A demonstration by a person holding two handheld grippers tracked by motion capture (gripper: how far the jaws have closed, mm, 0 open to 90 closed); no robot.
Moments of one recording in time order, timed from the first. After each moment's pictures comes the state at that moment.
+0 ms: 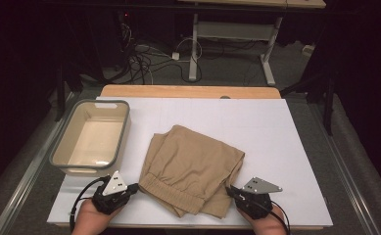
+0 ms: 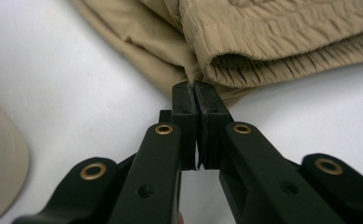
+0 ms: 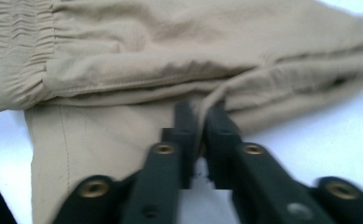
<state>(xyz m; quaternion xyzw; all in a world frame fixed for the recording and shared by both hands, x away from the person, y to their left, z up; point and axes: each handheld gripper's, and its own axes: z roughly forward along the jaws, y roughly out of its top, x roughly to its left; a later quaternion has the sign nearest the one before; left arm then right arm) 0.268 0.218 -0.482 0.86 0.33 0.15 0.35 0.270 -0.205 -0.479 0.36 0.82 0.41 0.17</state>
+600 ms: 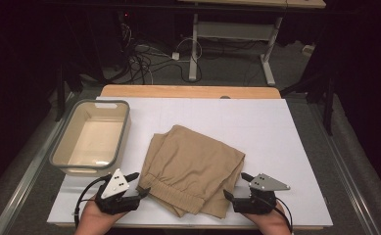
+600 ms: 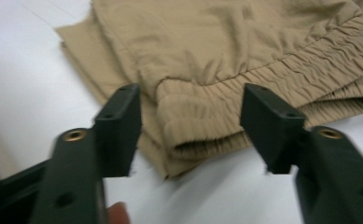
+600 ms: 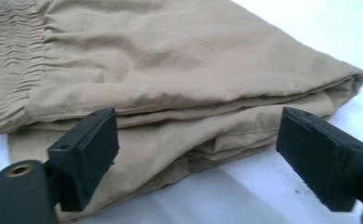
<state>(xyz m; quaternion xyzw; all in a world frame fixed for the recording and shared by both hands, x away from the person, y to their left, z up) 0.263 0.197 -0.456 0.84 0.32 0.17 0.40 0.279 -0.217 -0.477 0.36 0.79 0.45 0.19</state>
